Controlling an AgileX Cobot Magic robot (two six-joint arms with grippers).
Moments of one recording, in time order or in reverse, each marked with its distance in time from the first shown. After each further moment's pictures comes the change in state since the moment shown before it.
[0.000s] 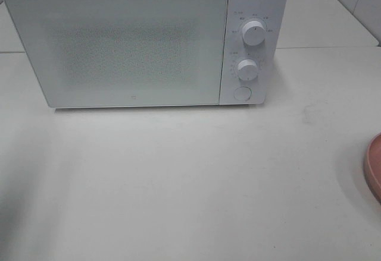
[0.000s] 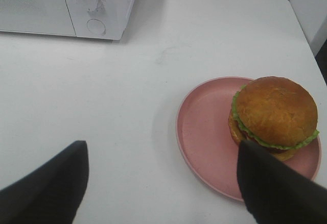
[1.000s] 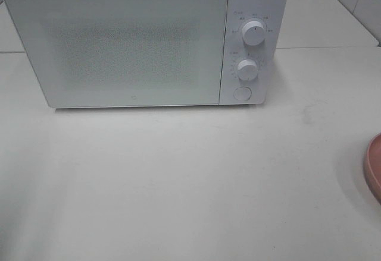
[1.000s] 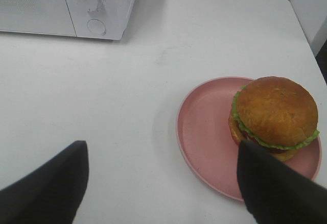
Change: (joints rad) left arm 0.000 -0.417 0.204 0.018 -0.071 -0.014; right arm 0.000 0.000 0.000 0.000 0.000 0.000
